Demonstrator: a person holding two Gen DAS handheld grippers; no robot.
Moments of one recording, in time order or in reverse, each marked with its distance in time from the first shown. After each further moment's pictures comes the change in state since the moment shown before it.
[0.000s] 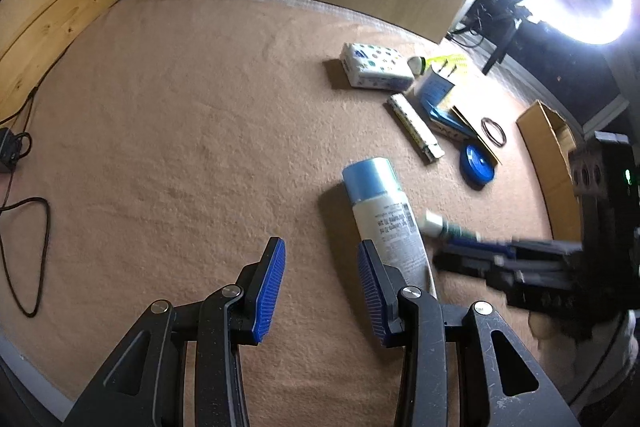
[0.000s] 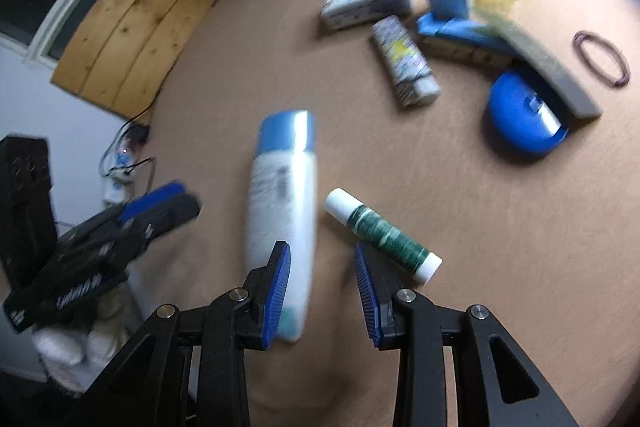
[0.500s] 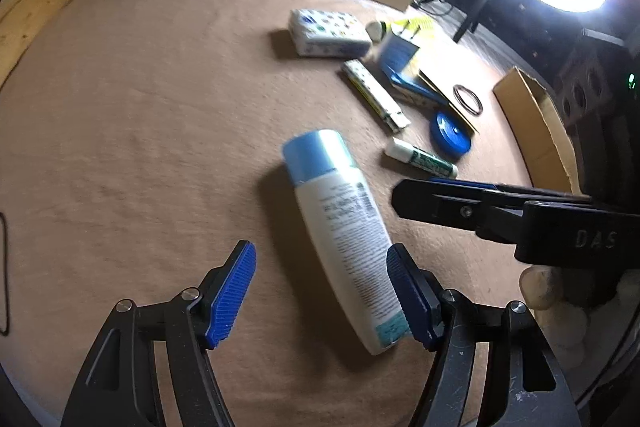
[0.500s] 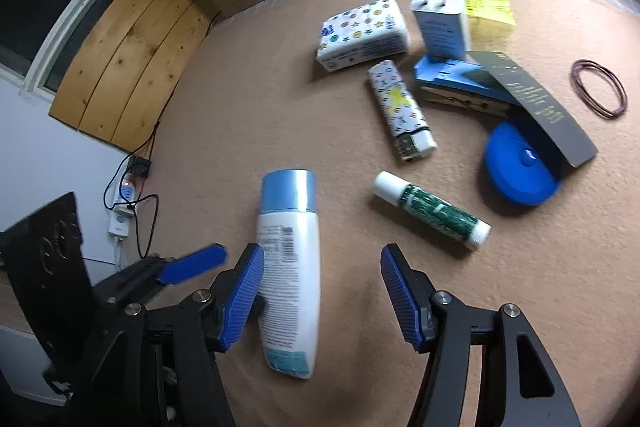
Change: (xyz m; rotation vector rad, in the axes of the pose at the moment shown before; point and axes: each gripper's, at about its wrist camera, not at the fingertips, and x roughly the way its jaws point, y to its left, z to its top) left arm 0.029 -0.026 -0.001 0.067 0.070 -0.090; right arm -0.002 0.006 0.025 0.040 -0.014 0.064
